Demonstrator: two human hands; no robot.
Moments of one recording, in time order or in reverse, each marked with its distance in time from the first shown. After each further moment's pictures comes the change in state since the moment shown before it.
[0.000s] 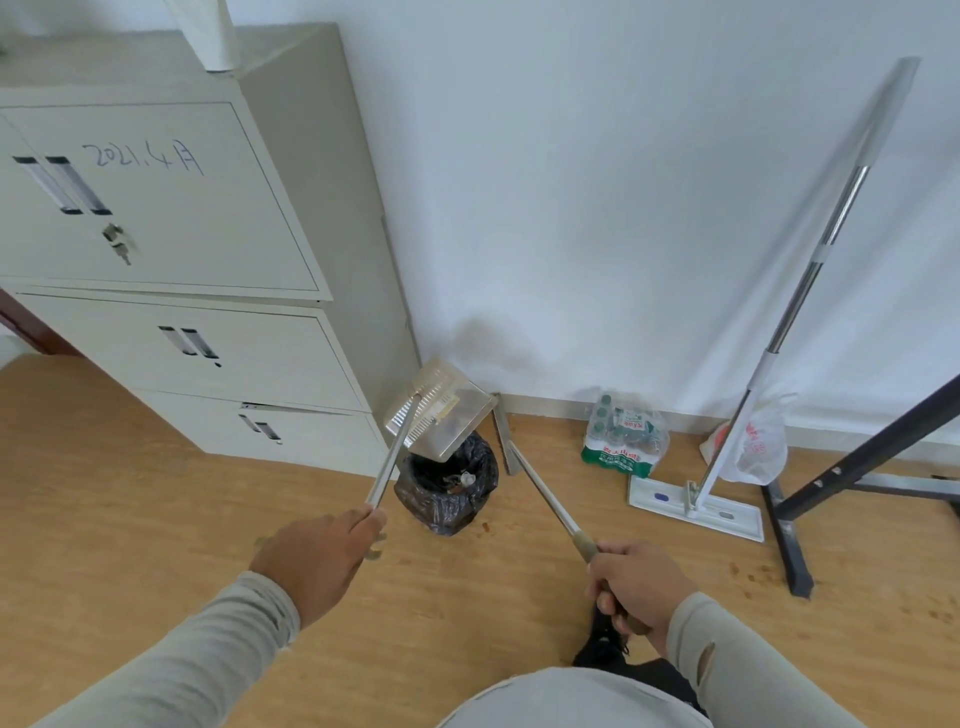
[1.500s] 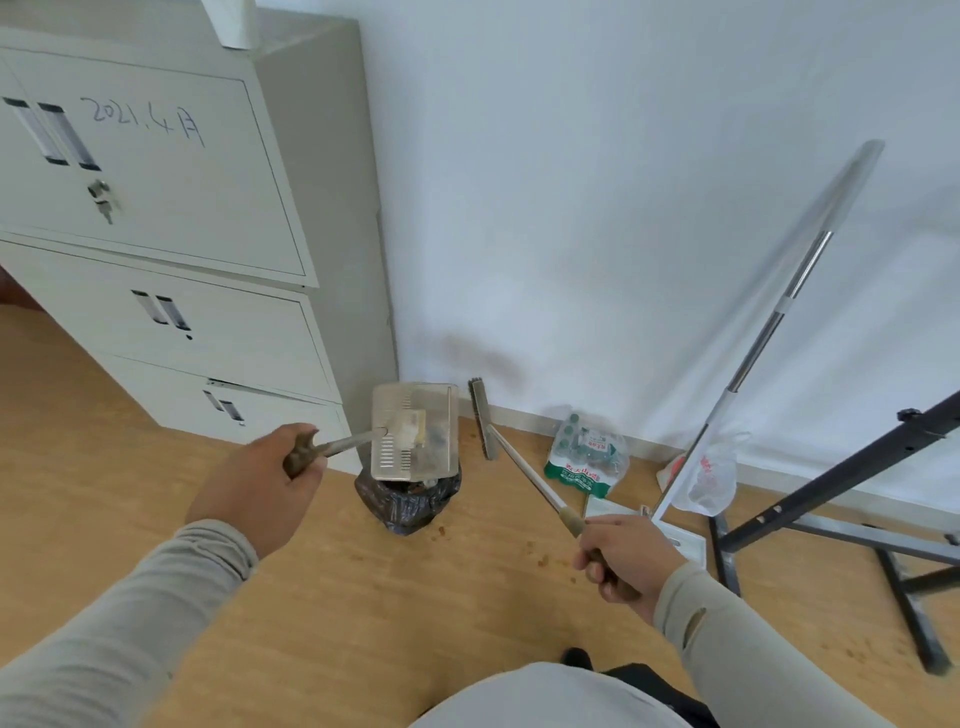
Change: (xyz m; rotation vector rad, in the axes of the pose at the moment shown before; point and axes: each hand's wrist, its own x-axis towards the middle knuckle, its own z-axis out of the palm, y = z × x) left_hand 0.017 -0.001 -0.050 -0.624 0.295 -0.681; right_hand -0.004 -0.038 -0.047 0.058 0.000 -0.020
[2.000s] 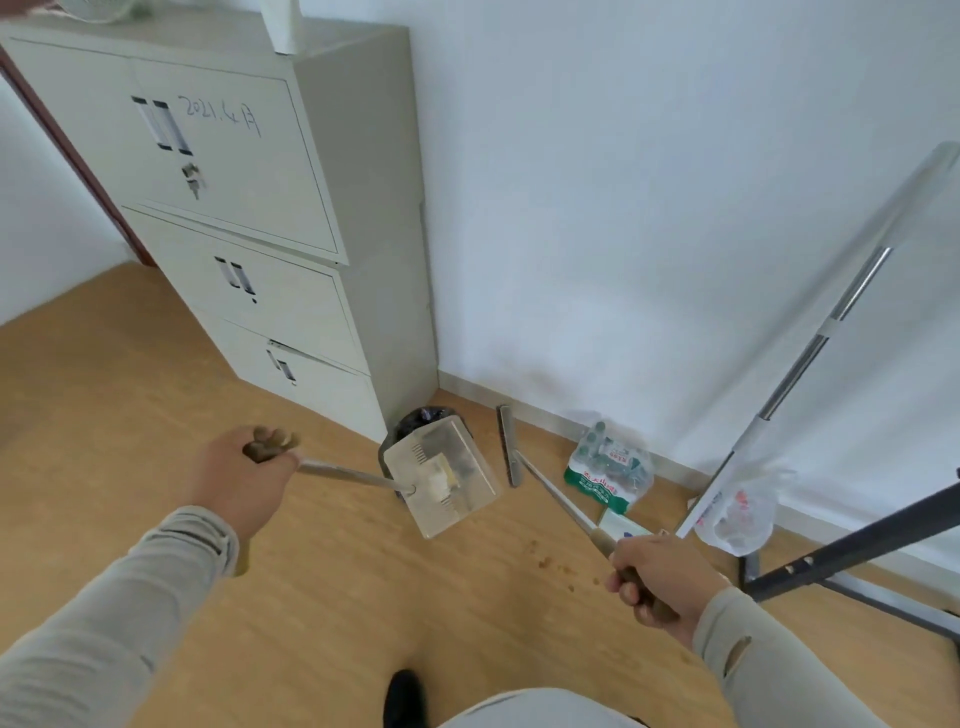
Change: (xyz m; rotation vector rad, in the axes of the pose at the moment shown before) left_hand -0.093 0.106 0.031 -0.338 0.183 -0.598; right_hand 0.013 0.013 -0.160 -0.151 -0.133 0.063
